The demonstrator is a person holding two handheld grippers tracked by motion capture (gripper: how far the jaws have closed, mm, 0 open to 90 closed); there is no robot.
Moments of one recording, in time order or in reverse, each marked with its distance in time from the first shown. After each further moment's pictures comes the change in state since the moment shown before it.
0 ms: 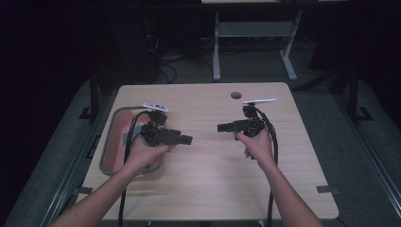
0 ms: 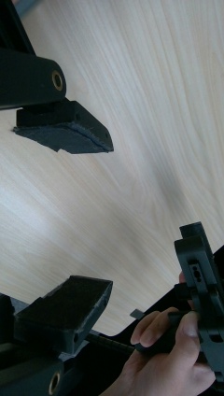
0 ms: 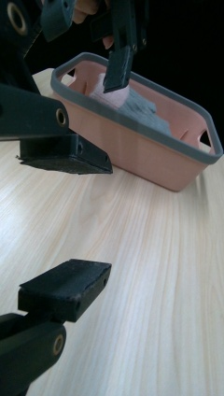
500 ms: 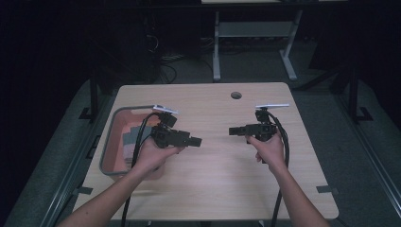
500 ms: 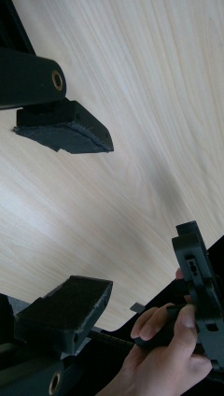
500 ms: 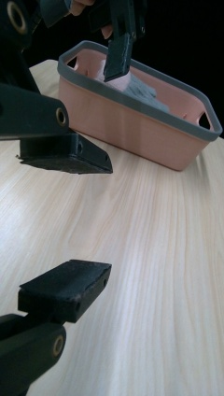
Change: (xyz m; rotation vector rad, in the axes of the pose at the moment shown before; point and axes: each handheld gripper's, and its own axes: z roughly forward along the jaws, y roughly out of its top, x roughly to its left) left arm -0.013 0.001 0.022 -0.001 -0.028 0.028; right arm -0.025 -0.014 -0.022 -0.021 -0.028 0.047
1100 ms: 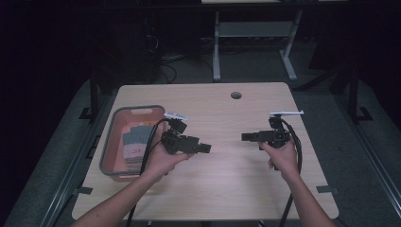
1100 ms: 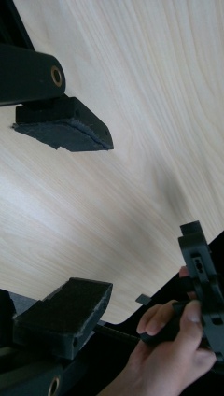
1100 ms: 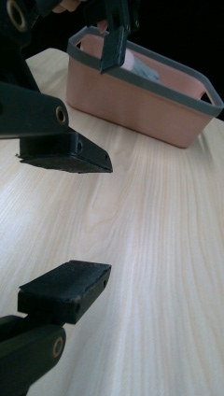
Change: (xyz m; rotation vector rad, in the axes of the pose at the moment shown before) left arm -0.011 -0.010 0.026 0.012 -0.035 0.013; right arm -0.030 -0.020 -0.023 -0.015 -0.029 0.041
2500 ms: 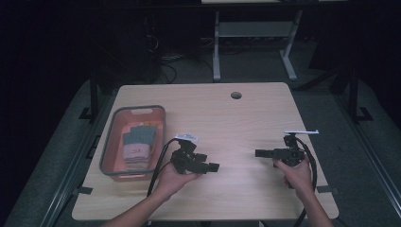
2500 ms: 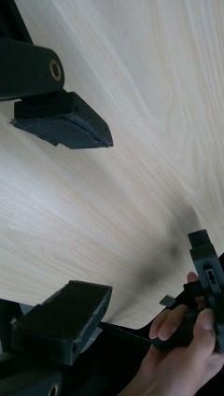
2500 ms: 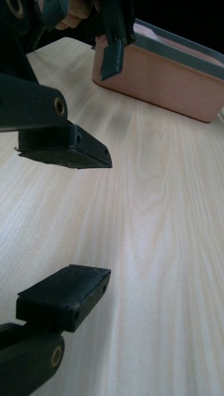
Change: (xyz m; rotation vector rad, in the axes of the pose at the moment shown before) left arm -0.007 -0.049 0.042 0.002 -0.029 0.018; right arm -0.049 -0.050 -0.019 -0.004 0.005 0.041
